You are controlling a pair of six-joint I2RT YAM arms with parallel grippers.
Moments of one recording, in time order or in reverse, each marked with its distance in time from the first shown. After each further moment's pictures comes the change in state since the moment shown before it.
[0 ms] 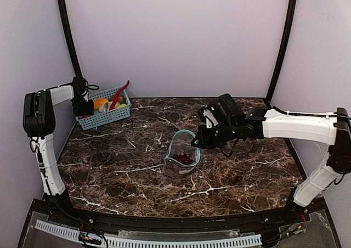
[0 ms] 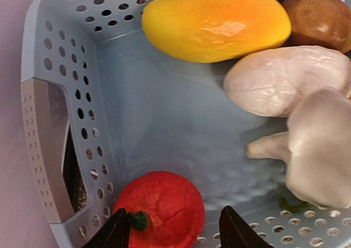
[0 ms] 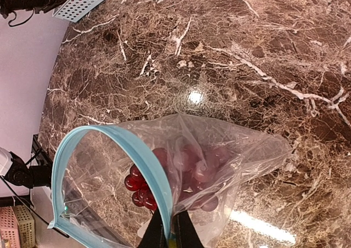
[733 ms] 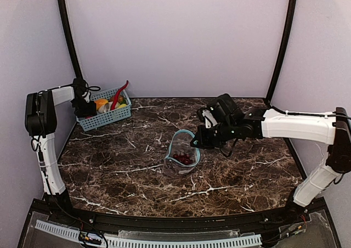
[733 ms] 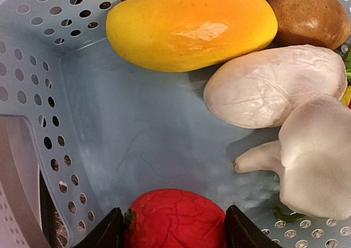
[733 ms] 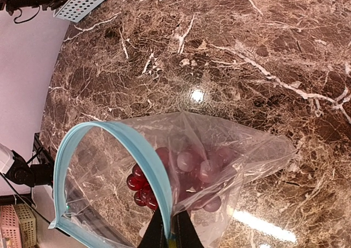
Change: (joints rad) left arm 0.006 0.059 0.029 0.008 0.096 0.017; right arm 0.000 0.010 0.006 0.002 -0.014 0.001
